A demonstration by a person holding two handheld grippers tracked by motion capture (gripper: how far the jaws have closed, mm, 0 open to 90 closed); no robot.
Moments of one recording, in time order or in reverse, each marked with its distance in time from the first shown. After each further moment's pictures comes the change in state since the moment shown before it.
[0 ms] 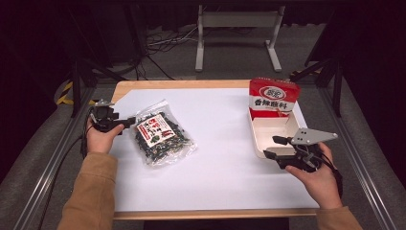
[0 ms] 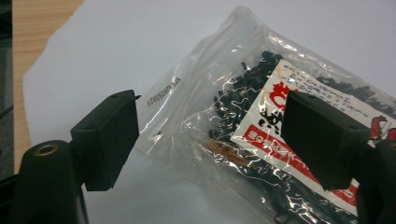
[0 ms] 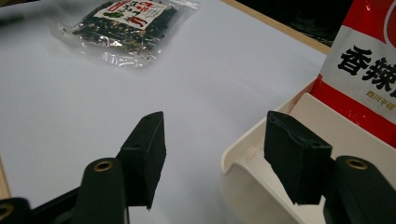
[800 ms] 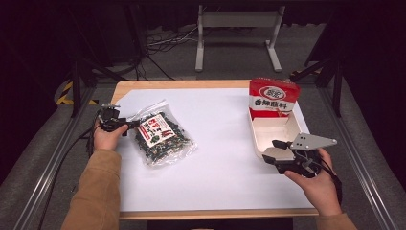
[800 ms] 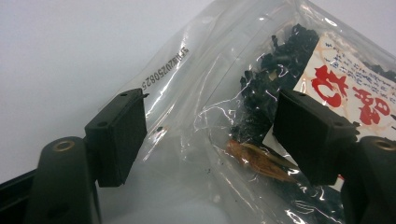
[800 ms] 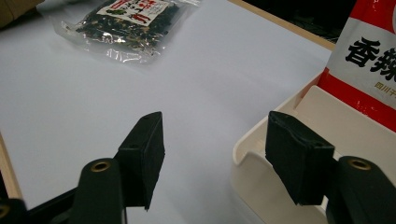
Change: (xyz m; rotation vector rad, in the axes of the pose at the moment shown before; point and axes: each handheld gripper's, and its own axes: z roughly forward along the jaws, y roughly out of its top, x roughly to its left) left arm 0.016 -0.009 0.038 0.075 -0.047 -0.055; right arm 0.011 -0.006 -0.001 0.000 -0.008 0.006
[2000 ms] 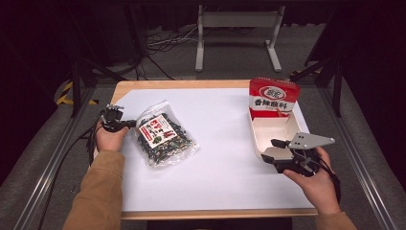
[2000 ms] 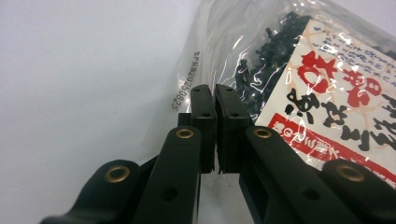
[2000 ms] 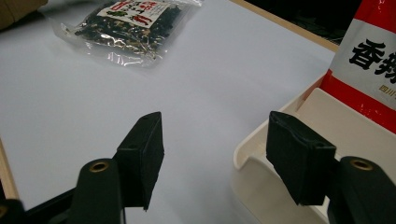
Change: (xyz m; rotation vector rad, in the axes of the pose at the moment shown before) left arm -0.017 0.001 -0.008 0.030 0.021 0.070; right arm -0.001 0.002 0.004 0.003 0.006 -0.002
